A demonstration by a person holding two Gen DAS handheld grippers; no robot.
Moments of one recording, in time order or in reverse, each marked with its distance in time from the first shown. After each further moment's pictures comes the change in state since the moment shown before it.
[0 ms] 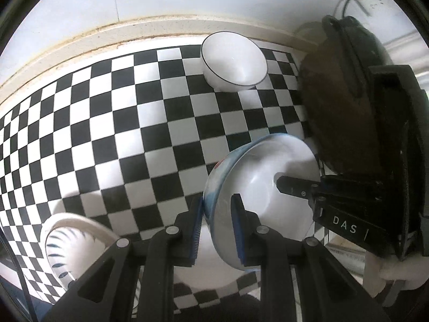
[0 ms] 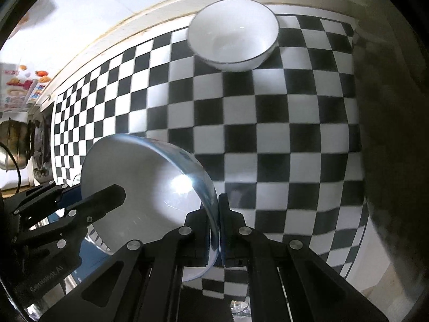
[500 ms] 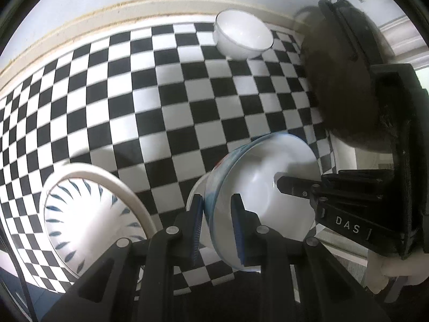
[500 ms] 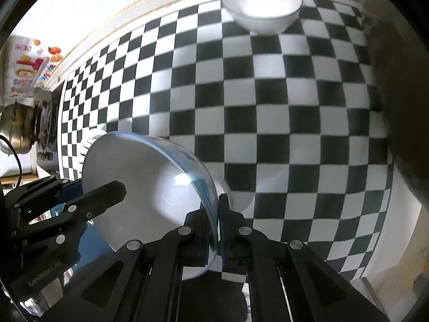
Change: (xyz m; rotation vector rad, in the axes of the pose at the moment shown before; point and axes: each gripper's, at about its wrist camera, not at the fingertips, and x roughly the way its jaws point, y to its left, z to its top) left arm -0.004 0.023 -0.065 -0.001 0.026 0.011; right arm 0.027 0.017 -0.068 -0.021 0.013 0.025
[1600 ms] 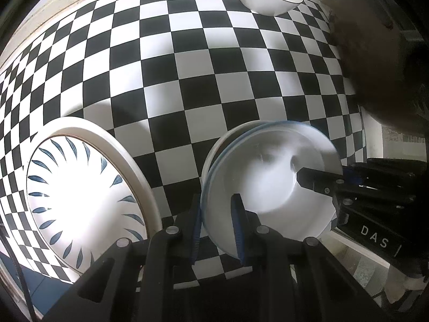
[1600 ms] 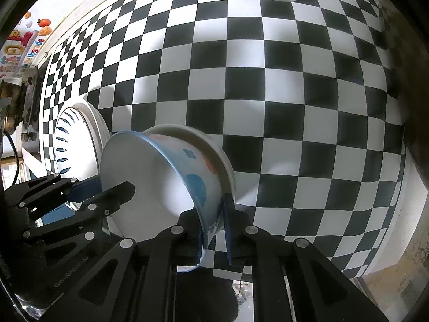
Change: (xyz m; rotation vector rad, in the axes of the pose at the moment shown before) left arm 0.056 0.012 -0.026 -0.037 0.111 0.075; right arm 0.058 0.013 -0.011 -0.053 0.082 -0.067
